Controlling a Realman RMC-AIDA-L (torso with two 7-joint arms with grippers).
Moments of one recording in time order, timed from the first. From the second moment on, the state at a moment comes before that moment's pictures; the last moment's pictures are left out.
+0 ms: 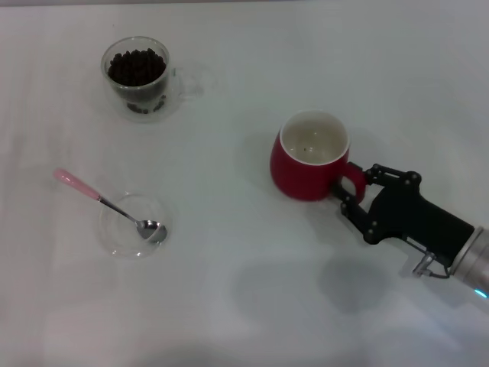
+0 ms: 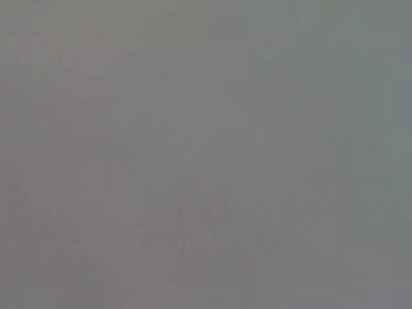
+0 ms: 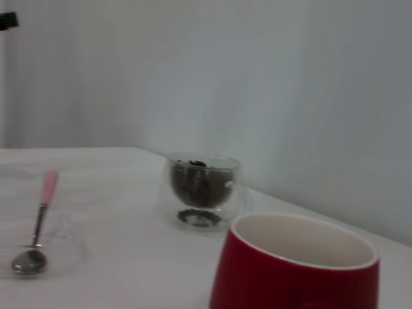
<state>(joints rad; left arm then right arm) -0.30 -2.08 0.26 -0.07 0.89 1.63 -0.13 0.16 2.02 -2.20 -0.27 -0.06 -1.20 0.22</state>
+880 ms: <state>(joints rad) -0.29 -2.08 0.26 -0.07 0.89 1.63 -0.13 0.16 2.02 -2.30 -0.31 -0.05 -1.21 0.25</state>
